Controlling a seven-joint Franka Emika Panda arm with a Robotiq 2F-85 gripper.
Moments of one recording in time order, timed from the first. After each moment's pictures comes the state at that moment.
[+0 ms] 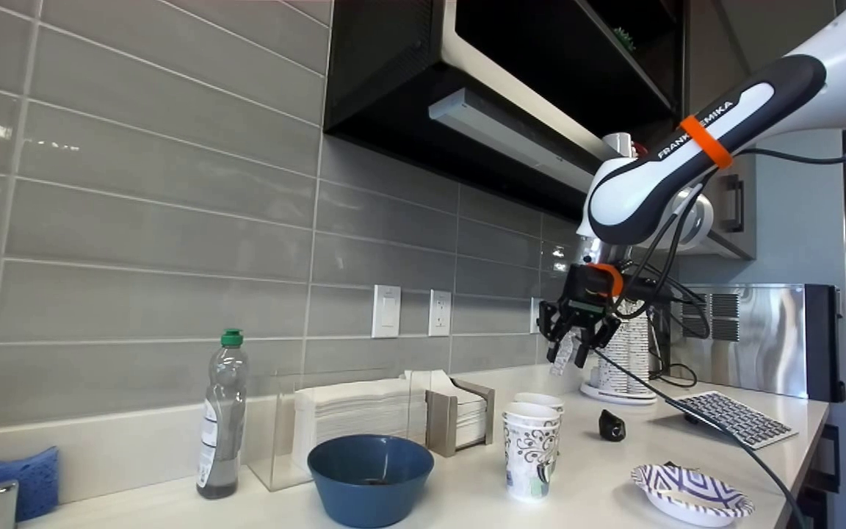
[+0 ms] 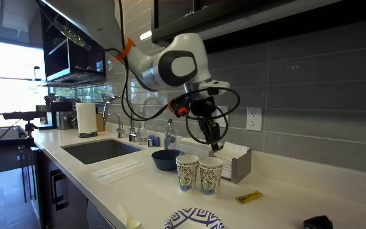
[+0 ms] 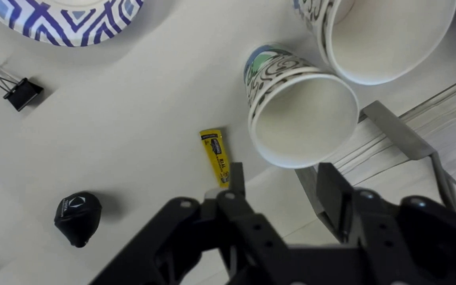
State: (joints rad) arm -0.15 -0.07 -0.08 -2.20 -0.03 2.47 0.44
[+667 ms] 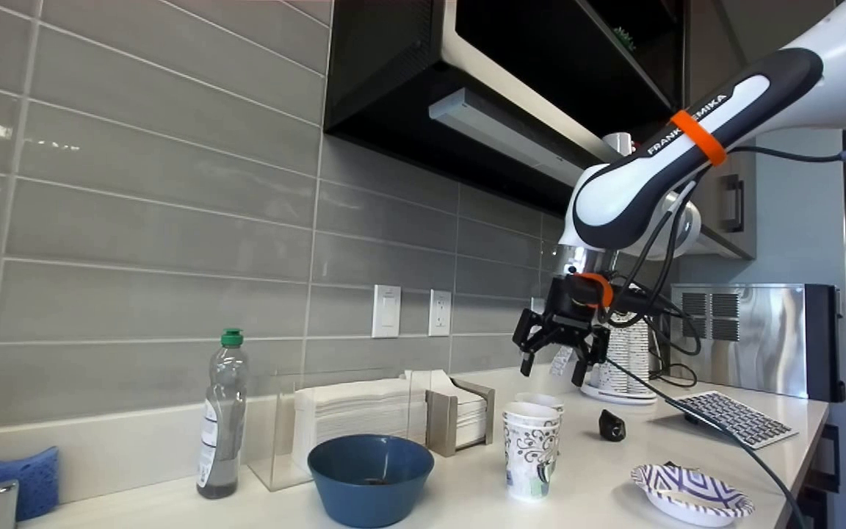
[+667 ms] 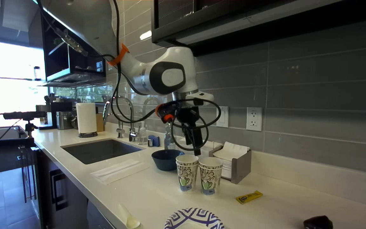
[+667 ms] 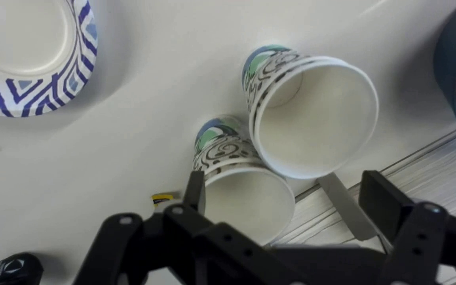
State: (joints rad) arm -0.08 -0.06 -0.05 -2.24 0.05 2.43 0.42
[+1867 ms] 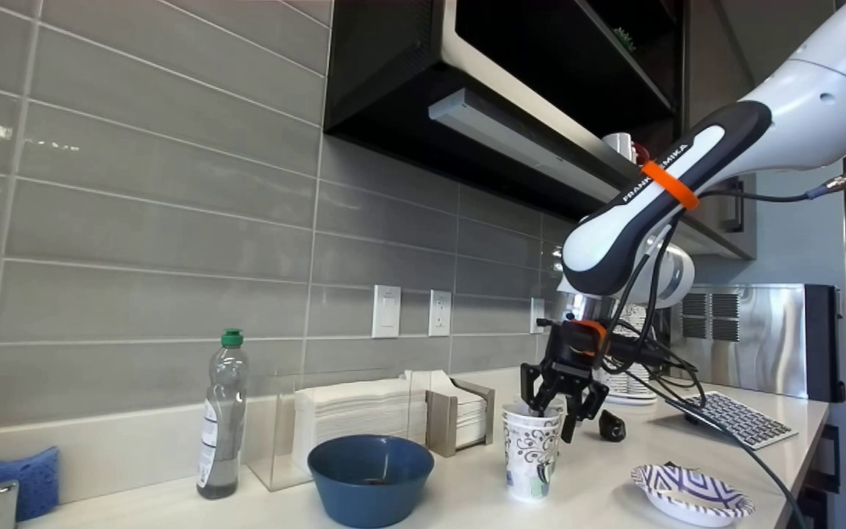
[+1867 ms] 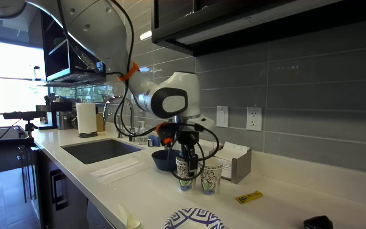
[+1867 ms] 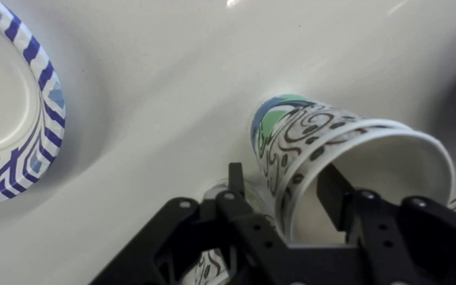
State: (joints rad) arm -0.08 0.05 -0.05 -2.27 0.19 2.50 0.35
